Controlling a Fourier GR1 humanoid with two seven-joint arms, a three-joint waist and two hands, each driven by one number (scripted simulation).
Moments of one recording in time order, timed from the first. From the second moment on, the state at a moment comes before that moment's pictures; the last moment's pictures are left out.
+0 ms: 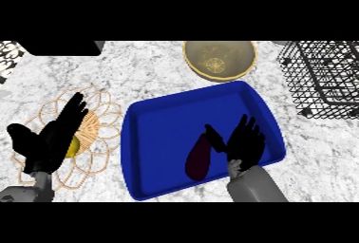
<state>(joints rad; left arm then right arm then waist) -0.06 0.36 -0.10 -1.56 0.26 0.09 0.18 -0.28 0.00 0.41 -1.34 1.06 -0.01 1.23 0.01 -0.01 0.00</state>
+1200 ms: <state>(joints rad) -0.04 0.36 -0.07 -1.58 0.27 0.08 0.18 -0.28 -0.52 0.37 -1.42 0.86 0.13 0.63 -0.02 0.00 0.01</state>
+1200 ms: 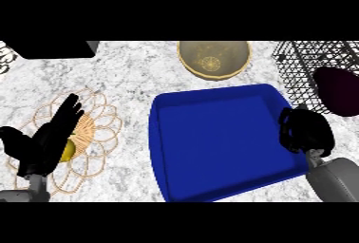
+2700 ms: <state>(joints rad) -0.07 0.35 -0.09 -1.58 0.25 0.06 0.17 -0.42 -1.10 -0.29 -0.89 0.08 0.49 -0.68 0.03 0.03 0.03</state>
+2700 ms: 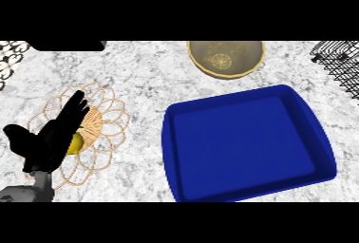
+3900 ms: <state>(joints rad) -0.12 0.32 -0.10 -1.52 0.22 0.03 0.17 -0.60 -1.10 -0.14 -0.62 0.23 0.37 -0.75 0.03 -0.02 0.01</state>
